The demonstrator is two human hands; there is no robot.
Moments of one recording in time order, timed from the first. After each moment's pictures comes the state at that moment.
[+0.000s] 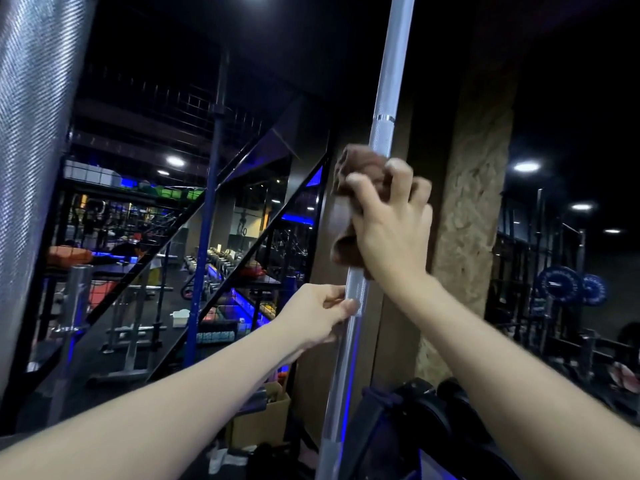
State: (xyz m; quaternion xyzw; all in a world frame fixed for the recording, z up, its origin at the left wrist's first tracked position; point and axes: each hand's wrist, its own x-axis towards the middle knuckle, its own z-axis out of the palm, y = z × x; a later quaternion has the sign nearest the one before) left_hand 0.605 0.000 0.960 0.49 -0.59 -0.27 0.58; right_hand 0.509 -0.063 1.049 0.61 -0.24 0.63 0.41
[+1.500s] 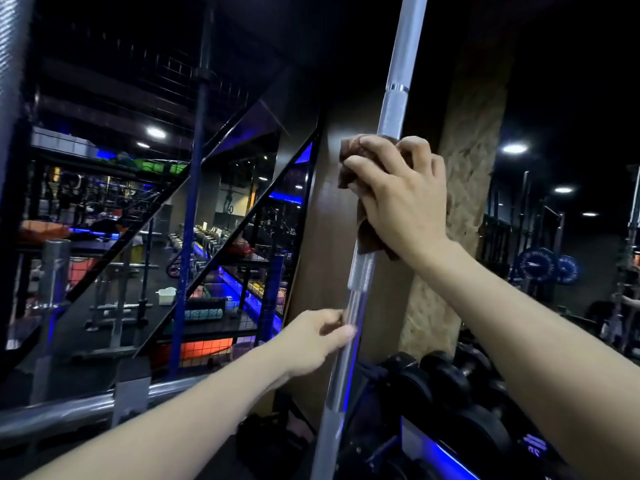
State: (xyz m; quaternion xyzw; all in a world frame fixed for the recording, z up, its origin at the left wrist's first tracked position) left_hand 0.607 -0.017 0.898 0.48 -0.65 -0.30 0.51; right_hand 0.487 -0.067 1.058 0.63 -0.20 0.56 0.50
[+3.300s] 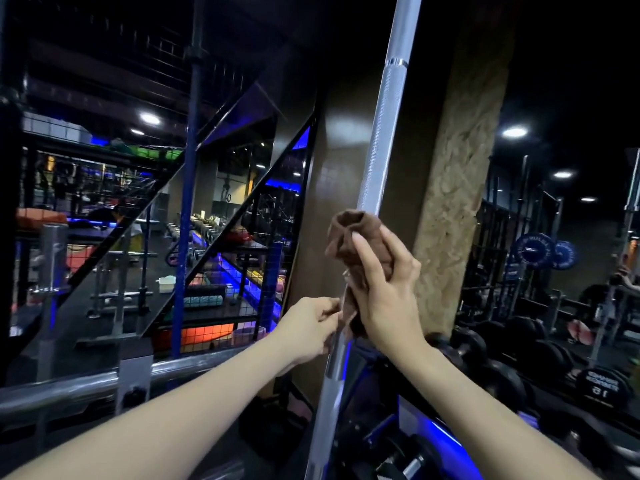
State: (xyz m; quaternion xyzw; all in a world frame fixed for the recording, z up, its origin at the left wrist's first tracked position) left_hand 0.593 -0.015 0.884 0.48 -0.60 -0.33 0.55; right_hand 0.475 -0.078 0.909 0.75 -0.20 0.59 0.23
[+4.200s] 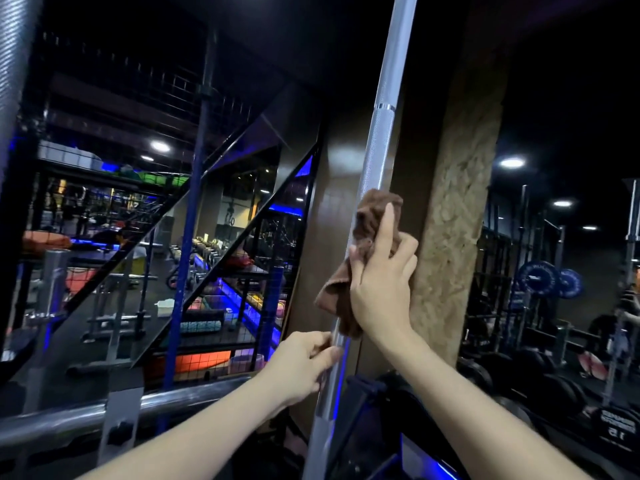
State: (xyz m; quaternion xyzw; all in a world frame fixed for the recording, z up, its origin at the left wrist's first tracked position) left_hand 0.595 -0.013 0.880 0.50 -0.61 -0.30 0.54; right_hand 0.496 -0.058 0.973 0.71 -0.32 0.61 0.14
